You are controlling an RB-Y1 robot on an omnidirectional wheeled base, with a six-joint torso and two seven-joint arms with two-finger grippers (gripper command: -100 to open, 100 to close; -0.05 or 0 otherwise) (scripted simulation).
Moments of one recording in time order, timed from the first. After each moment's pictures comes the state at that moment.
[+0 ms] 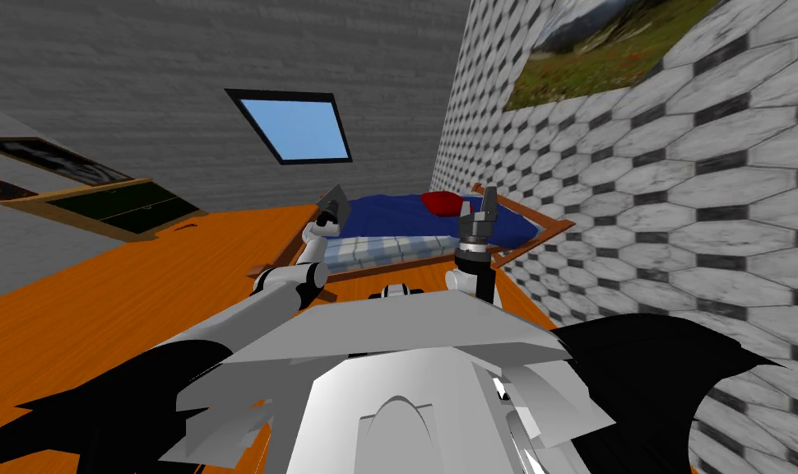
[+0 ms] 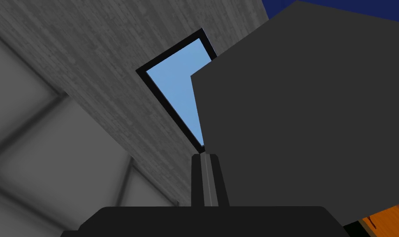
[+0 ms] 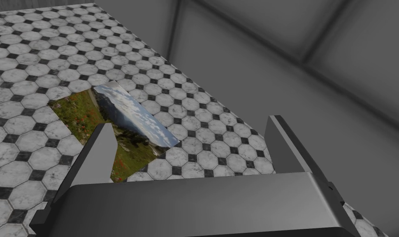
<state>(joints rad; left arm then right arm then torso) -0.78 0.35 0.23 -0.77 -0.18 0.01 -0.21 0.45 0.02 0.03 -2.39 -0.04 -0.41 0.15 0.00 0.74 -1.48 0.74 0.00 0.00</state>
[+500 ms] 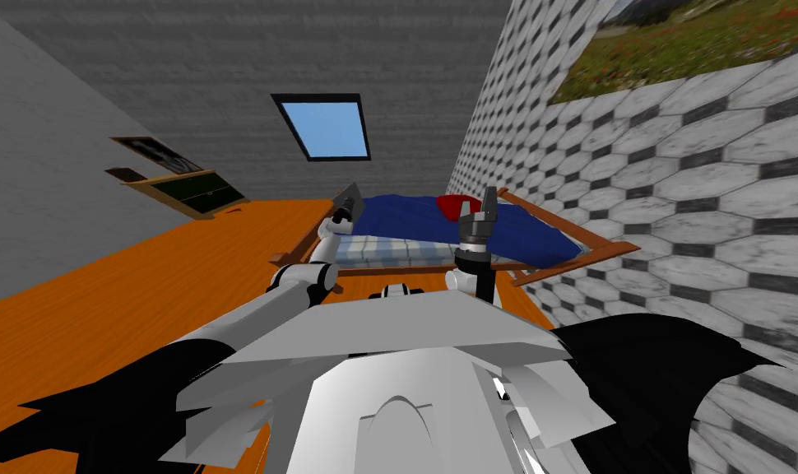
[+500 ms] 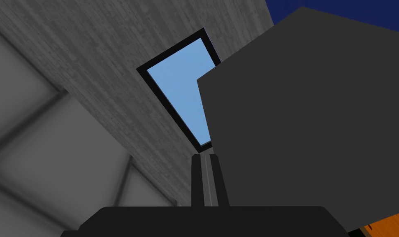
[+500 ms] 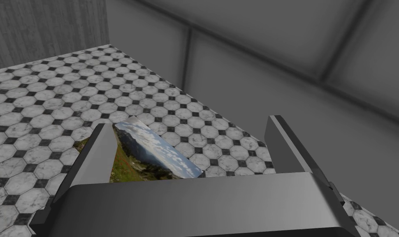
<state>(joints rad) -0.79 0.25 0.12 -0.85 -0.20 0.06 -0.15 0.45 0.02 0.03 -2.39 -0.04 -0.41 0.15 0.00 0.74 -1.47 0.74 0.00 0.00</state>
